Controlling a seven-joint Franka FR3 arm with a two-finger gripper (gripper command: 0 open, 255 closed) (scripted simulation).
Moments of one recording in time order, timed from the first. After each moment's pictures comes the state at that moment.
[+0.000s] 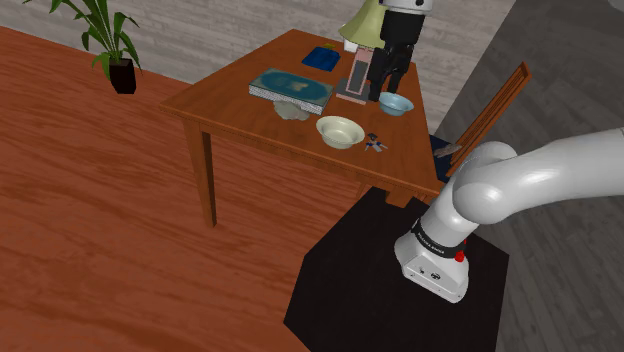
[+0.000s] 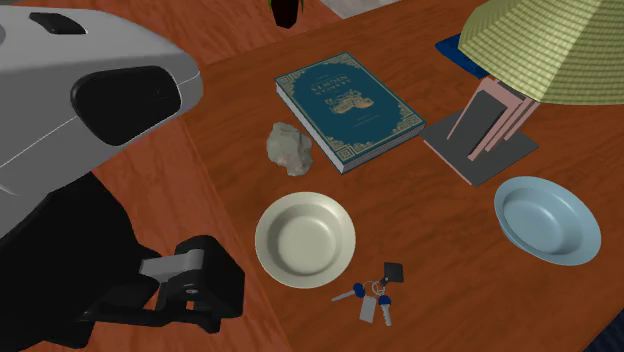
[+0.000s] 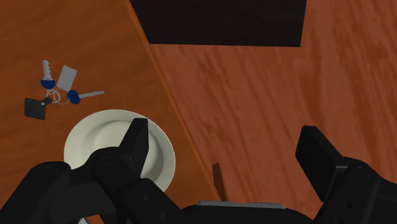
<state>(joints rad) 0.01 -0.76 0.06 -2.37 0.07 1.48 0.08</state>
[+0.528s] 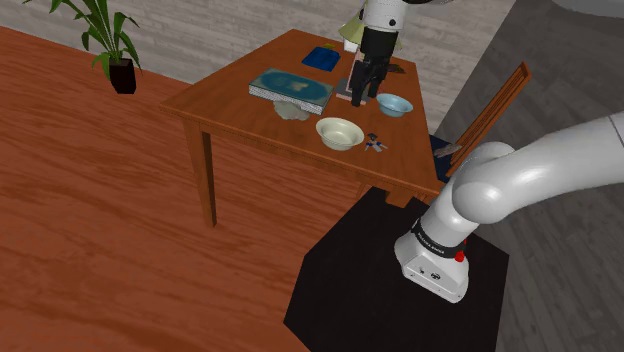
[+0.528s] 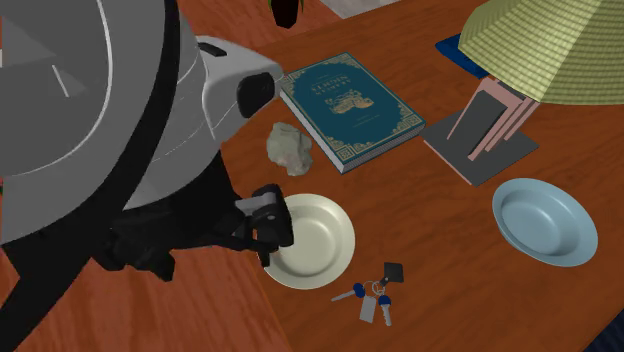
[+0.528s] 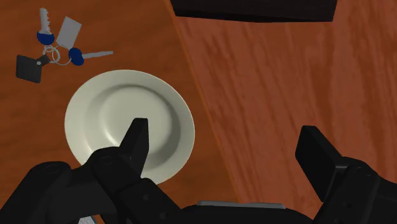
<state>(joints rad) 0.00 -0.63 0.00 -2.40 0.02 1.67 -0.03</state>
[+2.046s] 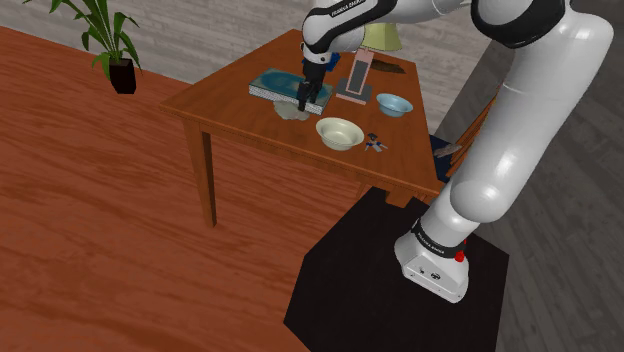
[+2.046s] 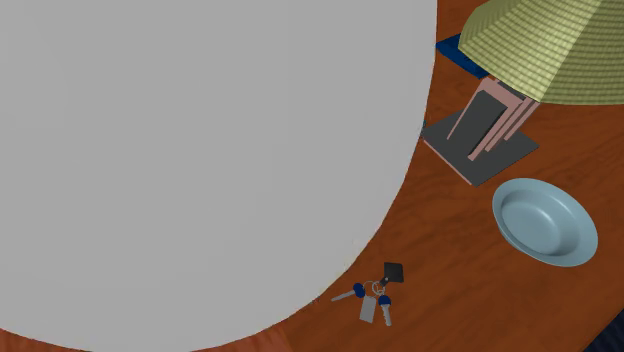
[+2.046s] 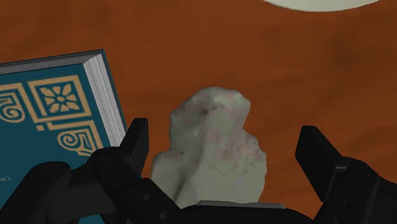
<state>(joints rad) -0.04 0.17 -0.14 -2.01 0.07 2.18 -0.45</state>
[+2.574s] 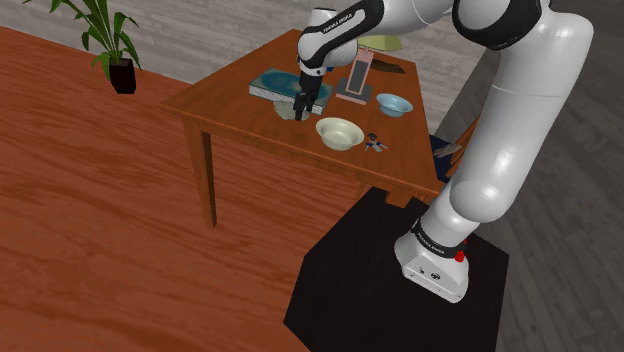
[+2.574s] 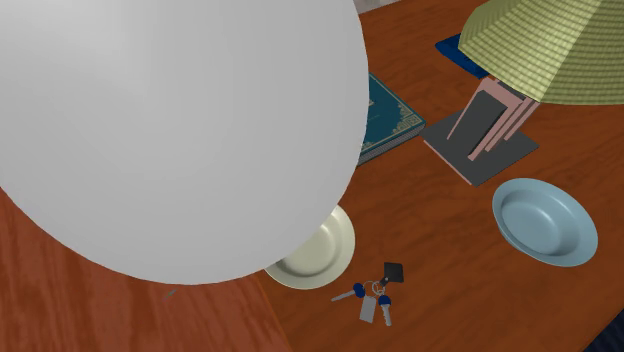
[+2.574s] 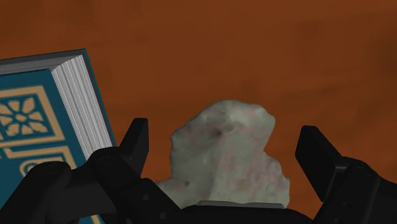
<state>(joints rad) -0.04 0.25 -0.14 -2.02 0.09 2.27 -0.47</state>
